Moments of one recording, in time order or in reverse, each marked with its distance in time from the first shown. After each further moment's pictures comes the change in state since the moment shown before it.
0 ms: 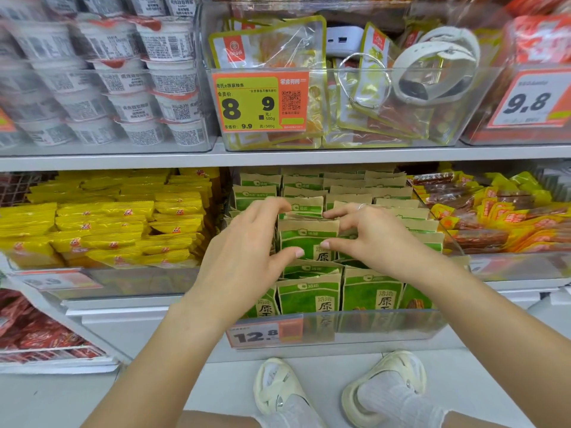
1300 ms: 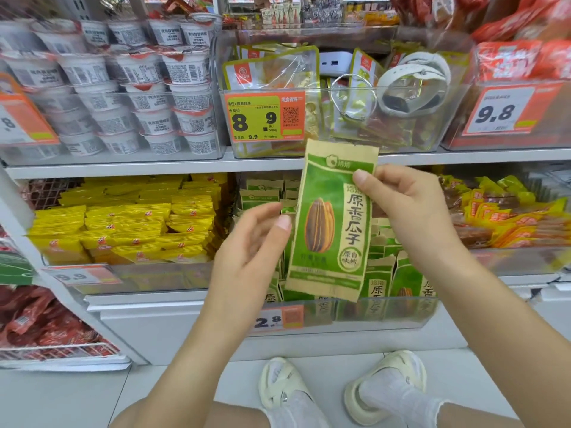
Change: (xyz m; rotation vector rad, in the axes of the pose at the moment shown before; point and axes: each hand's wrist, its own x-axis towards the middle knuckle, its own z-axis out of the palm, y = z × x) left_hand -0.043 0.033 -0.023 -1.017 0.154 -0.217; right_hand -0.040 -0.029 -0.033 0.916 0.522 -0.041
